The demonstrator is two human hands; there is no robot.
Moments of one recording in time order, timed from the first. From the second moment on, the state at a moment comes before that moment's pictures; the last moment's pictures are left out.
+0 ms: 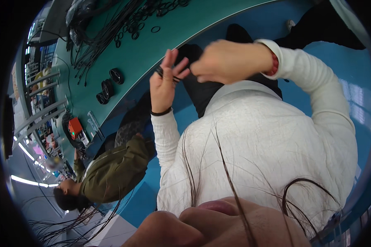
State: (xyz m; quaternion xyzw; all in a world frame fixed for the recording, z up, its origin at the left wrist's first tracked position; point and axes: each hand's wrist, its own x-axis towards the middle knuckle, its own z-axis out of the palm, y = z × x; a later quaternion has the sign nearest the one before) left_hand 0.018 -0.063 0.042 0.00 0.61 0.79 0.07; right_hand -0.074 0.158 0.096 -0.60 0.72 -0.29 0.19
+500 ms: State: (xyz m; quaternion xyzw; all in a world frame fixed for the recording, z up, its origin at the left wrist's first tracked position) left_hand 0.023 -0.063 0.053 0.14 0.41 0.87 0.23; right_hand -0.082 0.122 -0.006 -0.35 0.59 -0.60 0.41
